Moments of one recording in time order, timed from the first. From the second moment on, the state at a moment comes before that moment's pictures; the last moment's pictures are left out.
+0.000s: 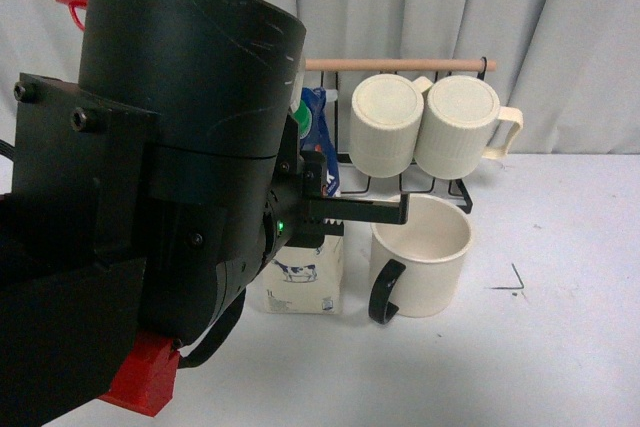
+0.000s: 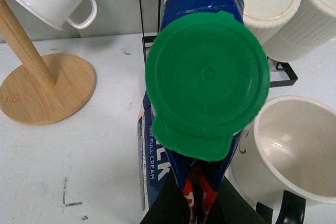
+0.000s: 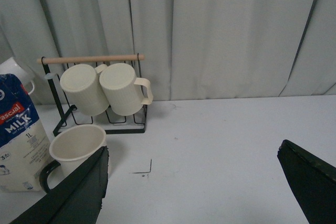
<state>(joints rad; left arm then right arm) -0.59 1.85 0.78 0.67 -0.42 -0.21 0.00 0.00 0.01 0.00 0.00 0.00</state>
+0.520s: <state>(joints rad) -0.58 1.76 0.71 0.72 -0.36 -0.21 0.00 0.00 0.01 0.00 0.00 0.00</state>
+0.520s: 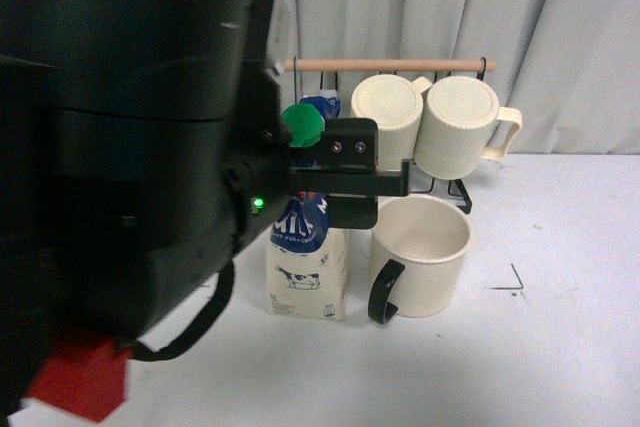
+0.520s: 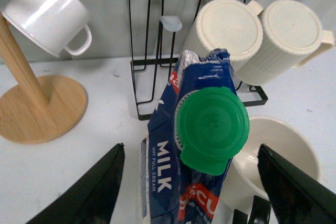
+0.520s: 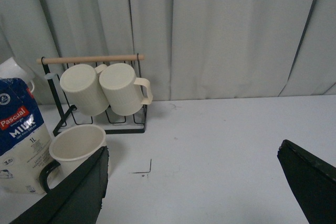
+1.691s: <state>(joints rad) -0.11 0.64 0.01 0.62 -0.11 -0.02 0.00 0.00 0.01 0.00 0.00 0.00</state>
